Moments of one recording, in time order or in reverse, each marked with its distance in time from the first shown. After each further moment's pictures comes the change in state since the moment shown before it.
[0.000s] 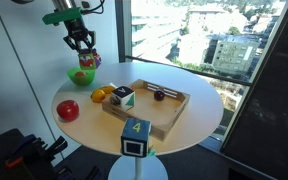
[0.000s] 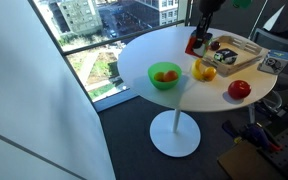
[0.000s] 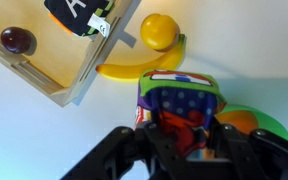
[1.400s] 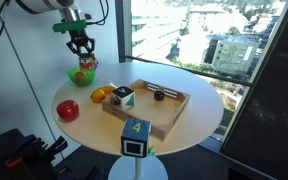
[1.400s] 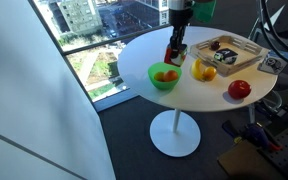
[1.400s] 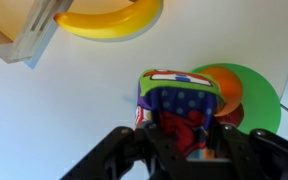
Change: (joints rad) arm 0.073 0.264 0.021 0.239 0.000 -0.025 0.002
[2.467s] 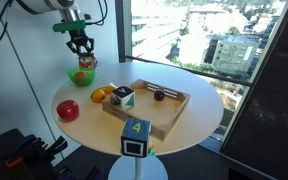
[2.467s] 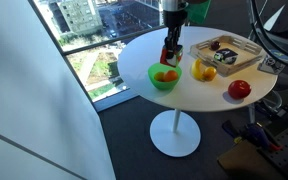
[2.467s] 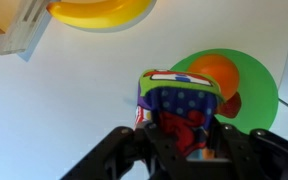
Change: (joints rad) arm 0.021 0.041 0.000 0.054 -0.005 -0.017 0.030
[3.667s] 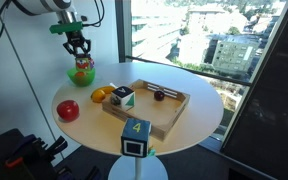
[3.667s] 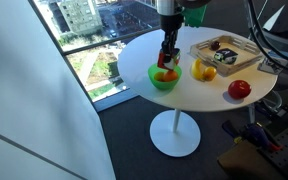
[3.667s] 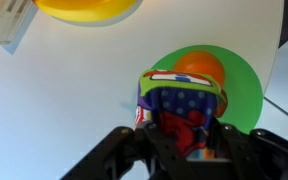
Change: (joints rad) arm 0.023 0.015 0.010 0.004 0.000 0.001 0.000
